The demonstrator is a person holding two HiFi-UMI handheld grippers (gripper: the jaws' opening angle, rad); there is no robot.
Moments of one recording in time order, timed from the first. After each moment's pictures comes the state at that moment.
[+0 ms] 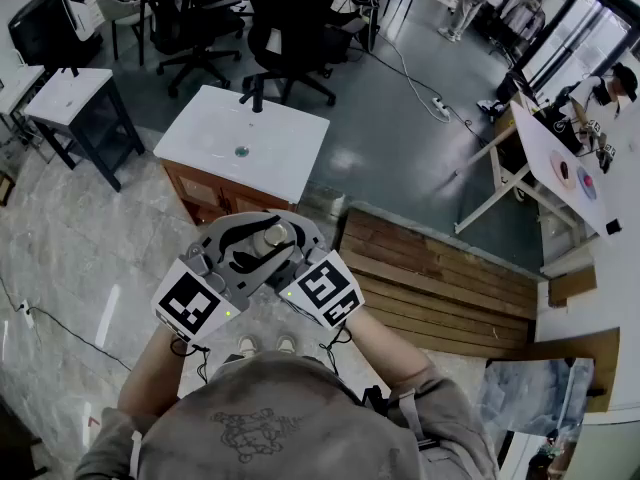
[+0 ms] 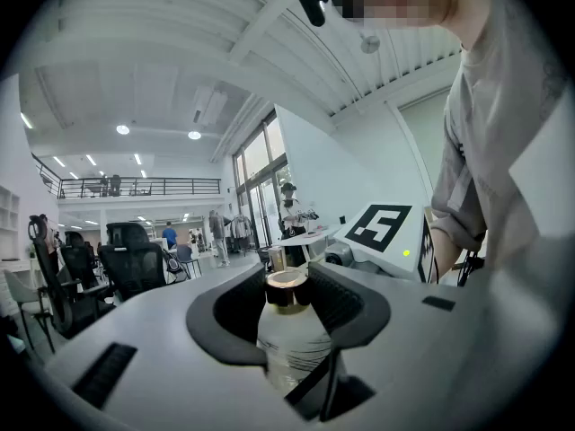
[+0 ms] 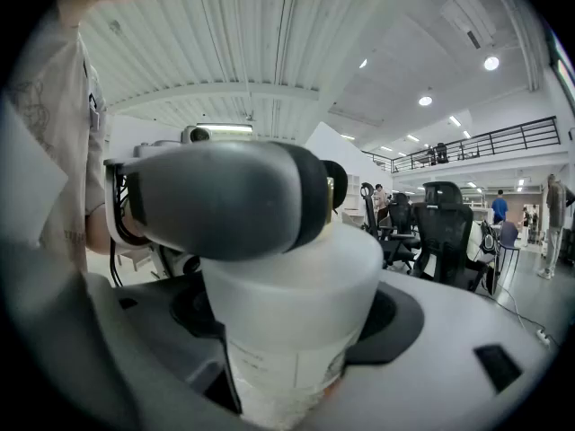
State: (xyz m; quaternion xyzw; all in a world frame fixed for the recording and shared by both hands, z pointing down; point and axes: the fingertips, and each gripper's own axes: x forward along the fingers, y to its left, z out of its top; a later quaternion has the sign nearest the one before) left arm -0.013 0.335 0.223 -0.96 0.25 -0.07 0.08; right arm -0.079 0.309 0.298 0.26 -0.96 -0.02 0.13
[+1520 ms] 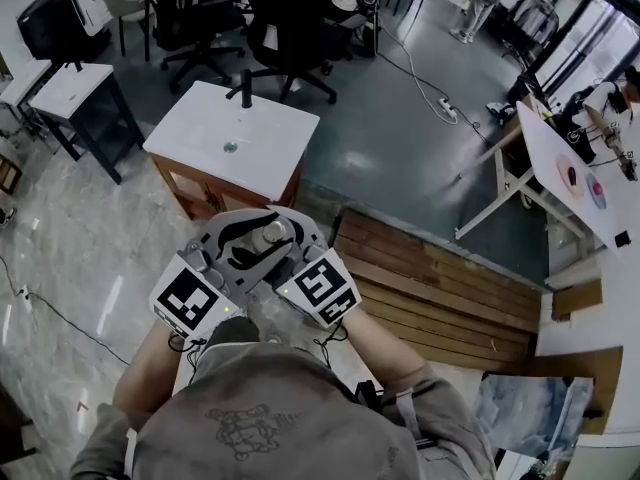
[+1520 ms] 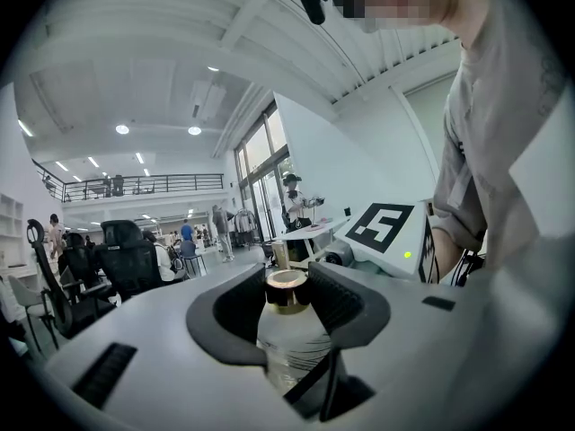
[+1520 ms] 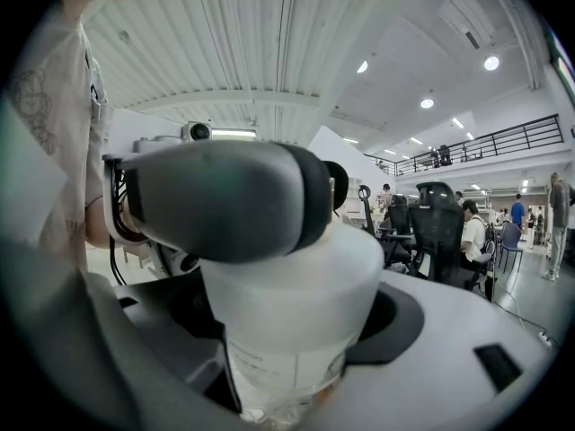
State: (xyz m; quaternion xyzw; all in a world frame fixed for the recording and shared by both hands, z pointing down) left arm 0.075 0.320 0.240 -0.95 0.27 -0.09 0.09; right arm 0.005 0.298 0.307 0.25 -0.96 -0.02 0.11
